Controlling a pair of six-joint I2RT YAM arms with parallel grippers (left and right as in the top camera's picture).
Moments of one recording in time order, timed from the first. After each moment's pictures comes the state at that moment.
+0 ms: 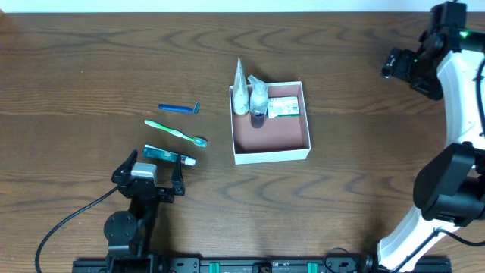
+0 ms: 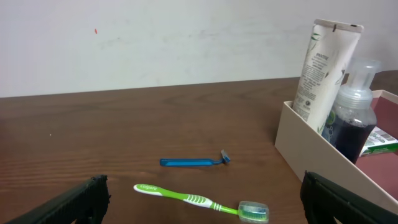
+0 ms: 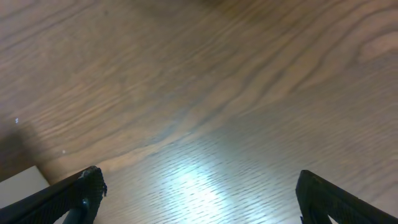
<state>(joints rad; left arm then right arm) 0.01 0.01 0.02 -0.10 0.15 0.01 -0.20 1.96 1.82 -1.12 0.02 0.30</state>
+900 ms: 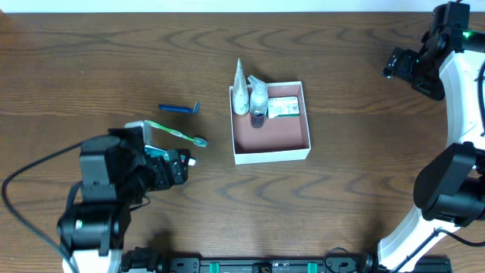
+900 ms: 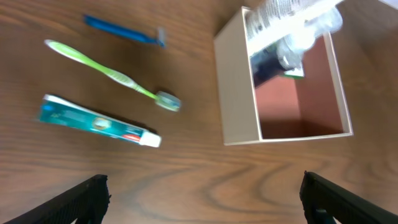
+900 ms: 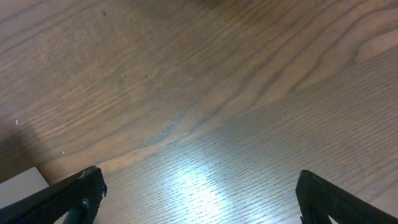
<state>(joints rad) 0.01 0.82 0.84 -0.88 0.37 -0.25 -0.20 1.96 1.82 -1.12 0.02 0.30</state>
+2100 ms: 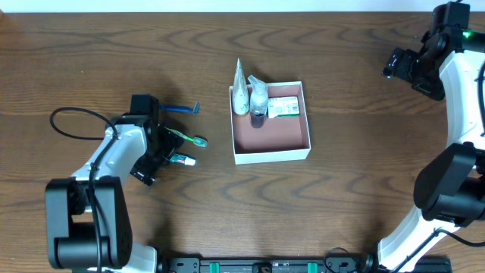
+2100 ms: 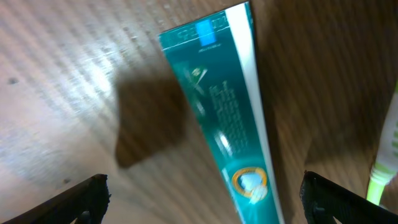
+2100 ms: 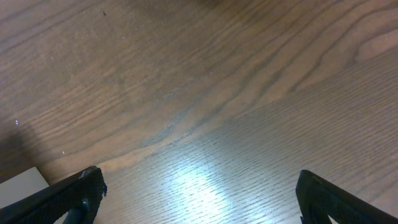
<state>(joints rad) 0.01 1.69 0.92 -0.76 0.02 -0.97 -0.20 1.96 1.82 -1.12 0.02 0.30</state>
